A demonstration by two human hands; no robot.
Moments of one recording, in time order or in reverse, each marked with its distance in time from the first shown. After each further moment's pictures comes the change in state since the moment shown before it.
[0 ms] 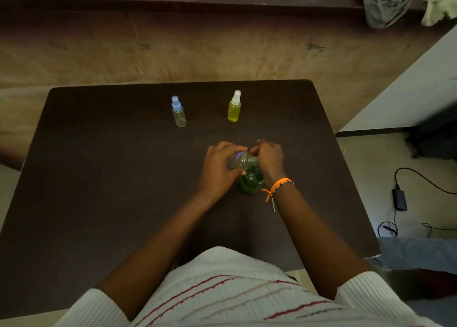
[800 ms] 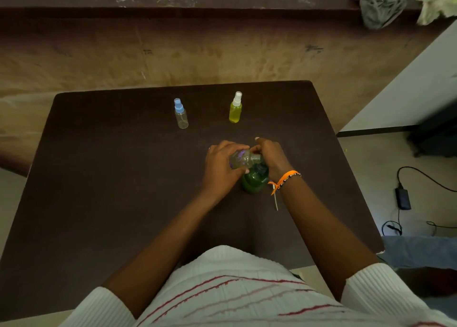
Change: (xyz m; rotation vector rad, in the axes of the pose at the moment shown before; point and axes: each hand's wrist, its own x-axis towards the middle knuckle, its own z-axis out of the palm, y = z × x) left_hand -0.002 0.001 0.000 0.022 0.009 -0.003; right_hand 0.004 -0.001 -0.003 0.021 -0.193 0.070
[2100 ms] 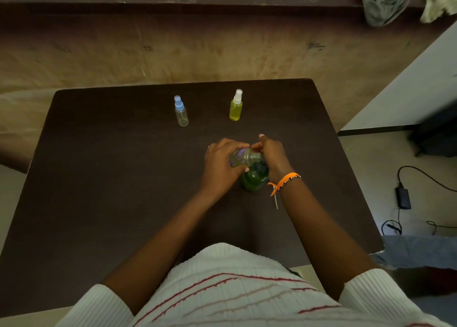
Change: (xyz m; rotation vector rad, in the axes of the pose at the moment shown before) left_hand 0.001 -0.003 0.002 0.003 0.004 -0.007; right_hand -0.002 0.001 -0.001 0.007 0.046 -0.030
